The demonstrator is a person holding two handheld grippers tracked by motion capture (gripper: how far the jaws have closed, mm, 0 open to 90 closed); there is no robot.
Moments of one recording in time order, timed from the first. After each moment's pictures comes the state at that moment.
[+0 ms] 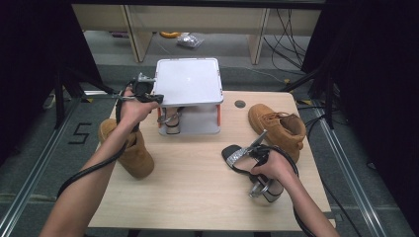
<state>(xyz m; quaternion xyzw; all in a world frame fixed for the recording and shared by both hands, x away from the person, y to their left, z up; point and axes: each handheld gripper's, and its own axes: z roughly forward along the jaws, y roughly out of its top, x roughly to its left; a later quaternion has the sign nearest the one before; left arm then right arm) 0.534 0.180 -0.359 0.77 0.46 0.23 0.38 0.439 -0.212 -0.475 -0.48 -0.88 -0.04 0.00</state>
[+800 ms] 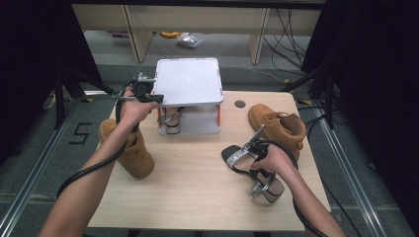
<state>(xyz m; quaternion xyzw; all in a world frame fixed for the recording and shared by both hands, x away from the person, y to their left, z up) 0.535 0.181 -0.360 0.77 0.46 0.23 0.38 0.450 -0.211 -0.463 -0.45 -0.89 -0.03 0.02</state>
